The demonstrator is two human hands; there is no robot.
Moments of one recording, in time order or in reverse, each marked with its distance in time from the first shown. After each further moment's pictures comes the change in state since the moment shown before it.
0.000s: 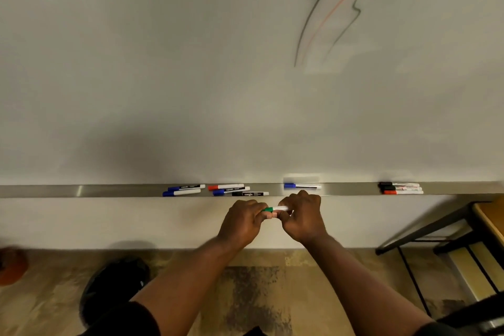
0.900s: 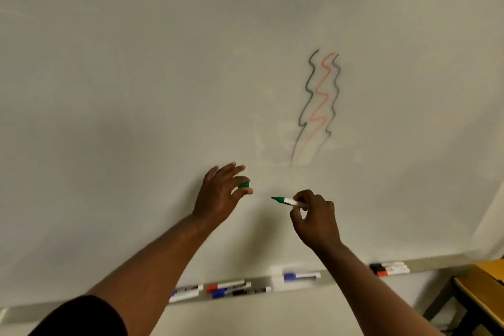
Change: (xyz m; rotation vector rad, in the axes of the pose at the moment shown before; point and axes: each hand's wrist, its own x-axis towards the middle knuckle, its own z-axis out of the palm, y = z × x) left_hand 0.138 0.006 -0.239 0.121 0.560 0.505; right_hand 0.086 -0.139 -0.134 0.000 0.520 -0.028
